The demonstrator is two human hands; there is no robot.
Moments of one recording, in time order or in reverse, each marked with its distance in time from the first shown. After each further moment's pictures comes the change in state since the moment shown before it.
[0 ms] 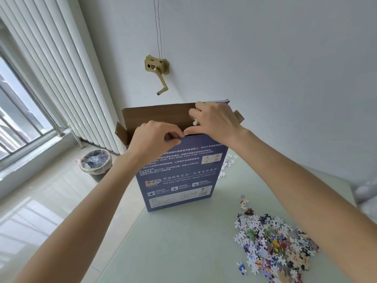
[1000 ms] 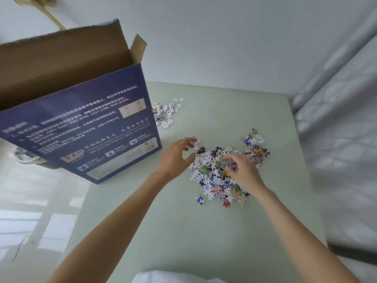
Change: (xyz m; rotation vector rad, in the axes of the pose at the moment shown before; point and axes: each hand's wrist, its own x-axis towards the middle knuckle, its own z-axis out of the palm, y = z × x) left_hand -0.065 0.121 0.240 -0.388 -0.457 0.025; right_hand -0.377 -0.034 0.053 0.659 -0.455 1.144
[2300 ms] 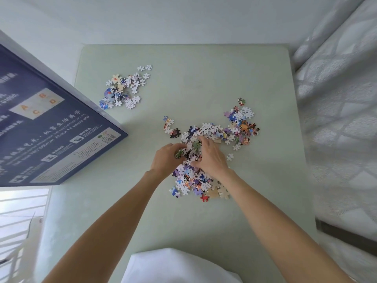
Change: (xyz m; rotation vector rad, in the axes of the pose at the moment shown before) left_hand 0.047 -0.027 0.129 0.170 -0.306 -0.254; right_hand 0.063 0.059 0.065 -0.062 -0.225 0.152
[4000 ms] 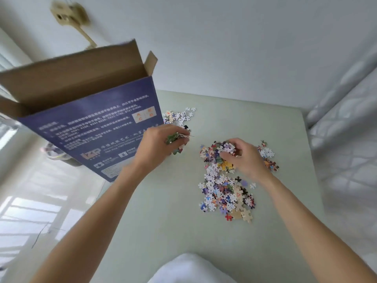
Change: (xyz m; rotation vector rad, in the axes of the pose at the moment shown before) left_hand -0.144 0.014 -0.198 -0.203 0.568 0.337; right_hand -0.096 -0.102 -0.126 0.369 0.167 -0.312
